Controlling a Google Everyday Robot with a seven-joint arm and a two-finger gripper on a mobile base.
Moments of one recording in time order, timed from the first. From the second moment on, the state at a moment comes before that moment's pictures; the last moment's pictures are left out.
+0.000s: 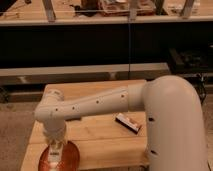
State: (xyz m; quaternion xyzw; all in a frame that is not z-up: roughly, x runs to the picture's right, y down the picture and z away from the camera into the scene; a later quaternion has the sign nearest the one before) arm -0.242 0.244 0.675 -0.22 -0.35 -0.65 0.64
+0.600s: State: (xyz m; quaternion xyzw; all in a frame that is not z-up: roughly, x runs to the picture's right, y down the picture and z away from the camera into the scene) arm -0.245 0.265 0.659 -0.19 -0.39 -0.73 0.54
